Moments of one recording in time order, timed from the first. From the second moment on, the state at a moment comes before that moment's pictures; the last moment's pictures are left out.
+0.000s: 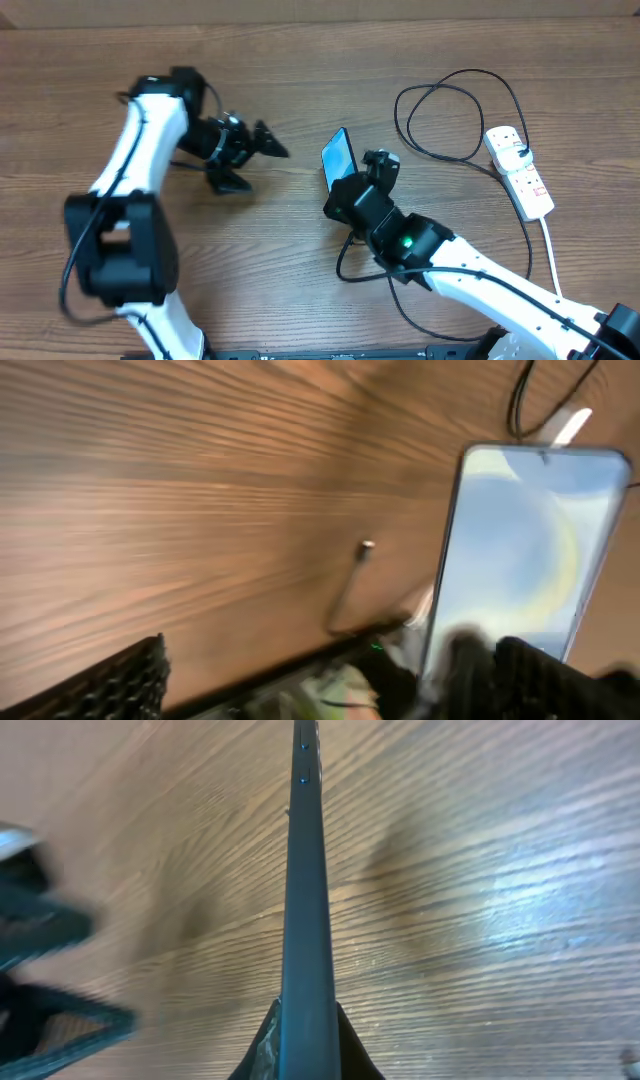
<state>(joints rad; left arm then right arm) 0.00 1.94 1.58 -1.35 0.70 -0.32 0.83 1.40 0.88 -0.28 0.28 1.12</state>
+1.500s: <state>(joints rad) 0.01 1.47 0.53 0.37 1.13 -1.54 0.81 1.42 0.87 -0.01 -0.15 1.40</state>
